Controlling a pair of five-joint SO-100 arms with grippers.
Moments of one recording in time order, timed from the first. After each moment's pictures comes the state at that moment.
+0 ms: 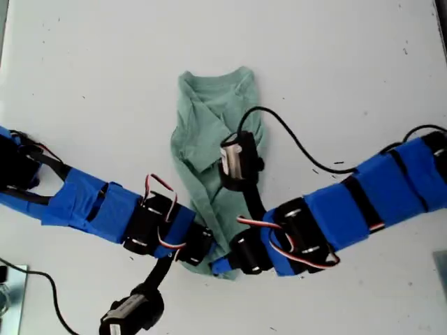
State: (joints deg) arm 0 13.8 51.1 52.9 66.9 1.9; arm 1 -18.4 68.7 51.4 78.3 -3.2
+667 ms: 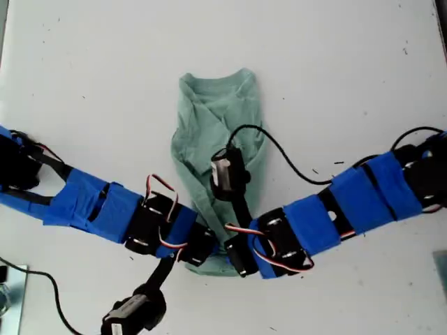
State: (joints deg) arm 0 13.7 50.4 52.4 65.5 1.9; arm 1 -18.2 49.7 45.4 73.7 -3.9
